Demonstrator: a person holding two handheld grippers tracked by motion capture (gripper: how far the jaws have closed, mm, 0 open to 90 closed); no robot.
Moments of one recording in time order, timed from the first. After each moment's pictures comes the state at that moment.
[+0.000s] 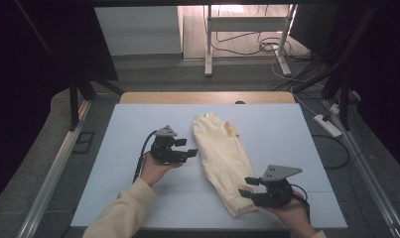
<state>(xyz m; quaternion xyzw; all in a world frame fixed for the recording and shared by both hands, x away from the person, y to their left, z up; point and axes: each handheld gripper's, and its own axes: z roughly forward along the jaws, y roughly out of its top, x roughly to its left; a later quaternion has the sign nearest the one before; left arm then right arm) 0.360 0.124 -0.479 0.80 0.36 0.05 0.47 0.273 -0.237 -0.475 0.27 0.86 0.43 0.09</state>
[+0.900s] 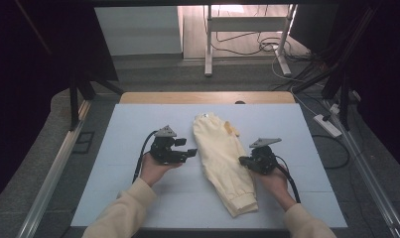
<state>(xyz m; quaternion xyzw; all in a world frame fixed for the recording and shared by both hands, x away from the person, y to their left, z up) 0.360 0.125 -0.481 0.81 0.36 0.06 0.47 0.371 -0.220 -0.506 0.37 0.85 0.36 0.11</state>
